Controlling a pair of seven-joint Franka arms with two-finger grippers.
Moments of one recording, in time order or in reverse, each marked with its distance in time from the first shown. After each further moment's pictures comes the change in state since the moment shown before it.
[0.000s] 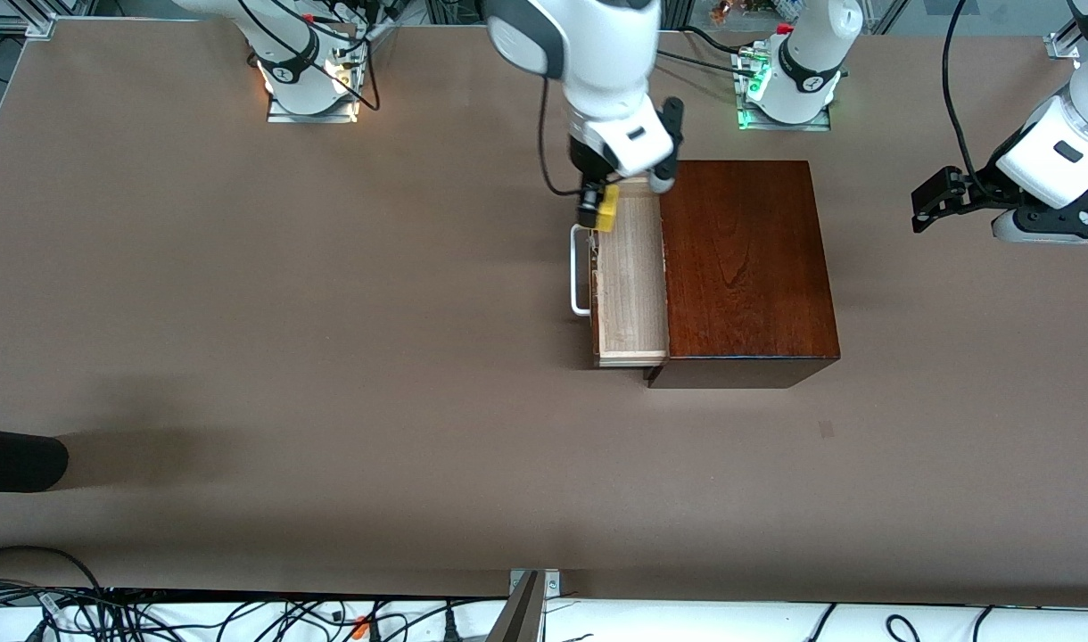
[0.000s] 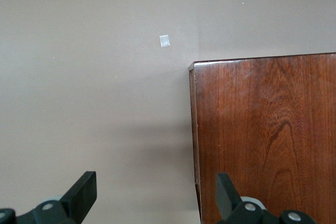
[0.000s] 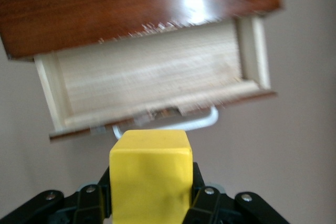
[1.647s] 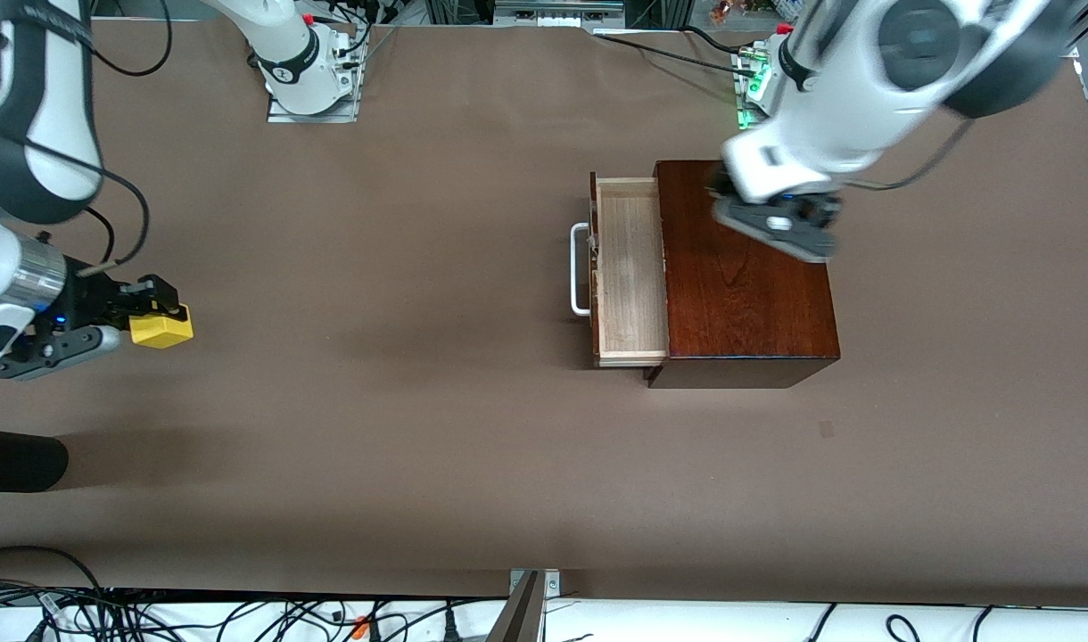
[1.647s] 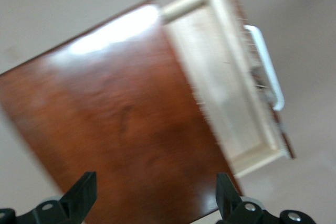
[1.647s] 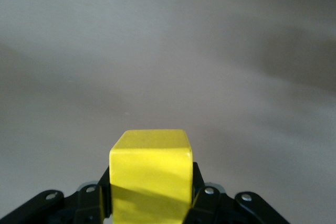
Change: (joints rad) left arm -0.074 0.183 -0.366 0.060 -0.089 0.007 0.019; right arm -0.587 -0.311 -0.420 -0.659 0.300 0.189 -0.005
